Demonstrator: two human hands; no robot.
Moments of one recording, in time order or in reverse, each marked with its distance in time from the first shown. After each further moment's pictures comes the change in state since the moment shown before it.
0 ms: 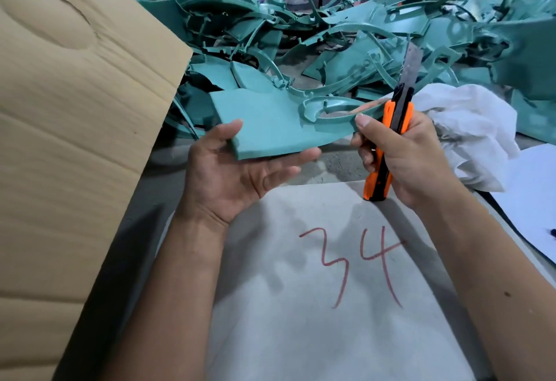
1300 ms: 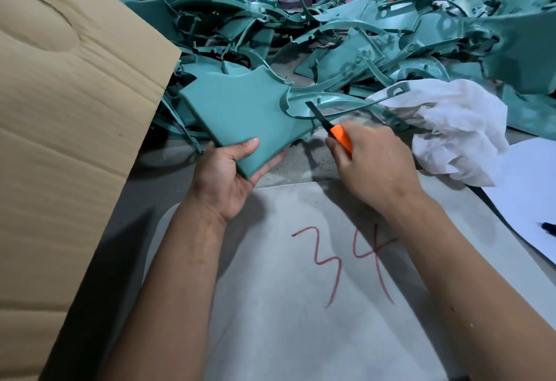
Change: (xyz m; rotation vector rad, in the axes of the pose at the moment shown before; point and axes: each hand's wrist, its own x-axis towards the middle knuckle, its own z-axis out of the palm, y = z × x) left_hand 0.017 -0.016 0.000 0.179 0.612 0.323; right_hand -0.006 0.003 0.020 -1.283 0.009 -0.220
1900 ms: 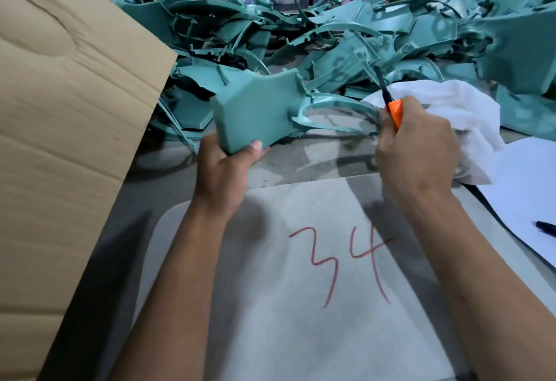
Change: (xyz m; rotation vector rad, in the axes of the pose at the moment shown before) left_hand -0.006 -0.003 0.004 0.591 0.003 0.454; right_hand 0.003 0.033 -0.011 -0.042 0.358 0.313
